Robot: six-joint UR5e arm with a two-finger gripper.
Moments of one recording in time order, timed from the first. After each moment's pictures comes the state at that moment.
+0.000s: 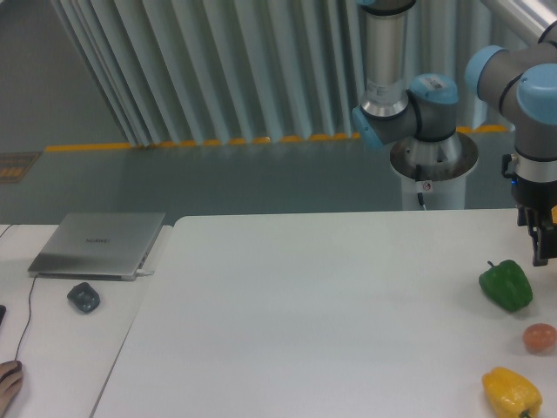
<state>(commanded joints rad) 2.57 -1.77 -1.54 -1.38 1.60 1.91</state>
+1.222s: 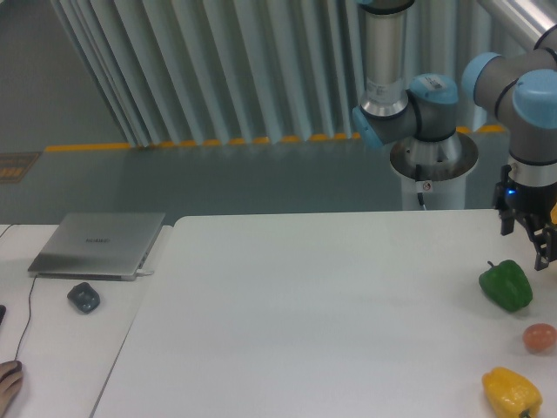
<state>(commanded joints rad) 2.53 -1.77 -1.59 -1.27 1.50 1.18</state>
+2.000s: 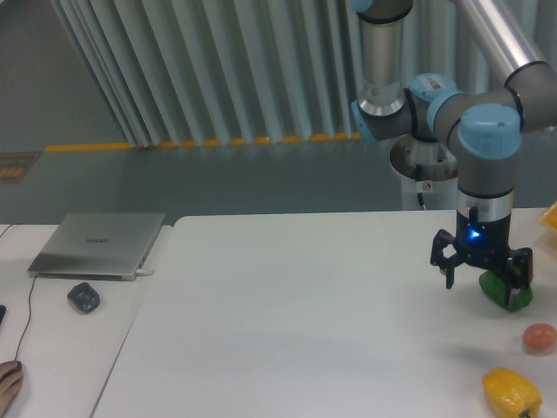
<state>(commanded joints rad) 2.41 -1.88 -1.56 -1.02 1.50 0.45</state>
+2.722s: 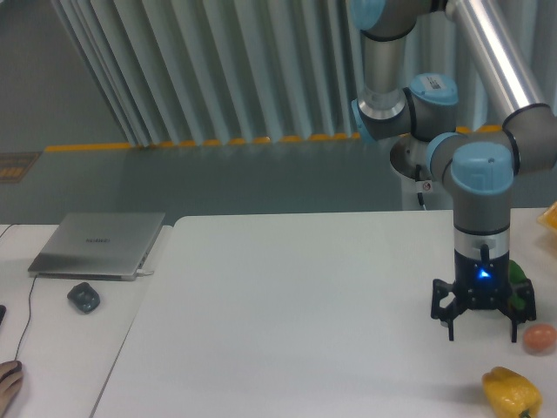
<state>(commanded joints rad) 2.39 -2.03 -1.49 -0.84 1.54 0.25</state>
